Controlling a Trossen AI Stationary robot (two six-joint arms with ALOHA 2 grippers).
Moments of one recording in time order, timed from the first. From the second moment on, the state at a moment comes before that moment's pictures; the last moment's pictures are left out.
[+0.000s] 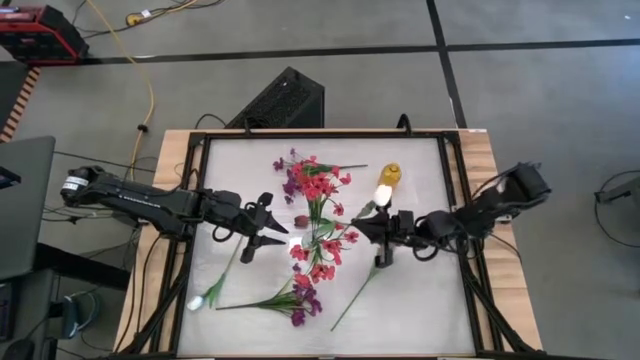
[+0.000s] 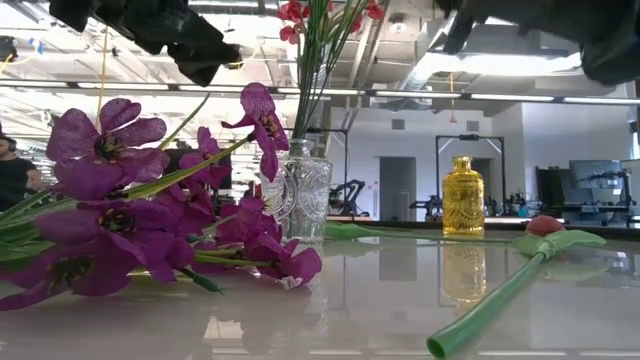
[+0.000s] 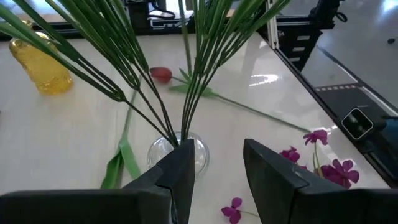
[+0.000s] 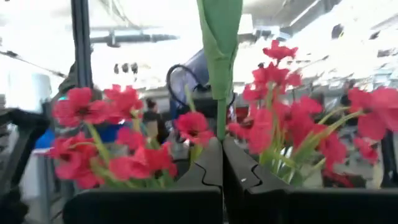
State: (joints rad) left arm -0.11 1.03 0.60 0.06 0.10 -0.03; right arm 0.34 1.53 0.45 1.56 0.42 -0.08
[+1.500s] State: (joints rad) left arm -0.11 1.03 0.60 0.01 0.04 -0.05; right arm 0.27 1.80 0.65 1.42 0.47 -0.02
